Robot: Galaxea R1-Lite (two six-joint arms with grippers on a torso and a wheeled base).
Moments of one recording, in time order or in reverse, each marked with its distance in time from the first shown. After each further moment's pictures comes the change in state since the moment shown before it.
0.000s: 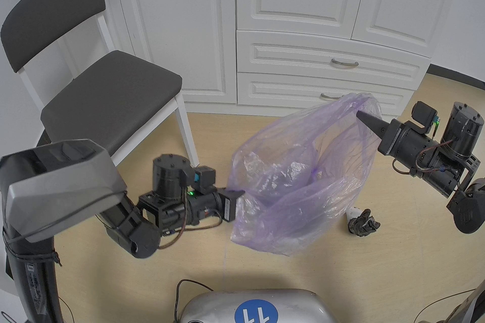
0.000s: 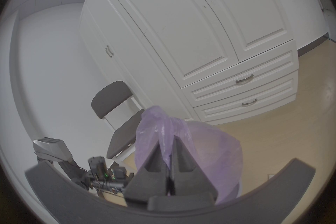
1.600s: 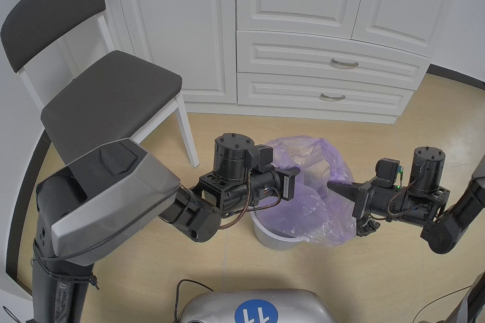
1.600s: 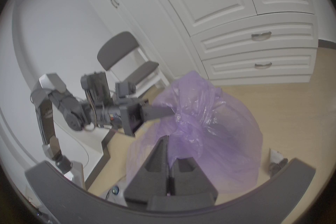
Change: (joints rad) left arm -0.156 0.145 -0.470 0.209 0.034 -0.105; right arm -0.005 0.226 0.140 -0.044 0.226 -0.189
